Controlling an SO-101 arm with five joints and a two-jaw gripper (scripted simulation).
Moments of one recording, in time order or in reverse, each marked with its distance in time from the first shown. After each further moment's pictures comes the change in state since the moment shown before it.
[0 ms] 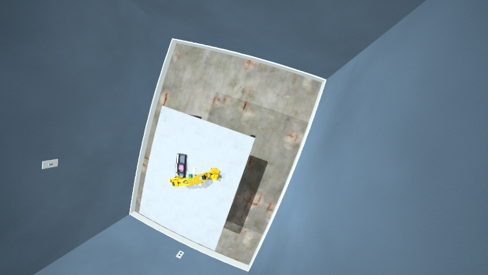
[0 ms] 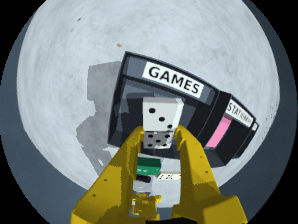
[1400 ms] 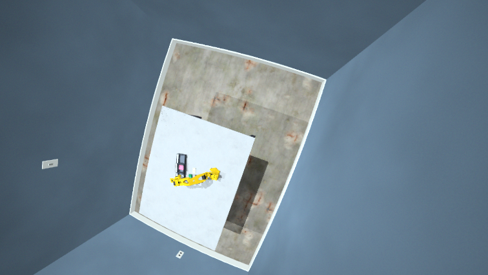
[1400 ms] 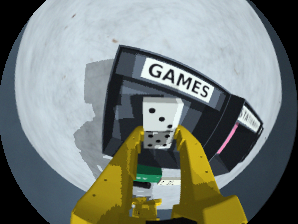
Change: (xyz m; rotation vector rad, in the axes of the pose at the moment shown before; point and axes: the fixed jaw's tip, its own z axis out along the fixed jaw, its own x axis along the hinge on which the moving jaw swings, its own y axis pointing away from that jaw) arm 0.004 0.000 0.014 0.000 0.000 0.000
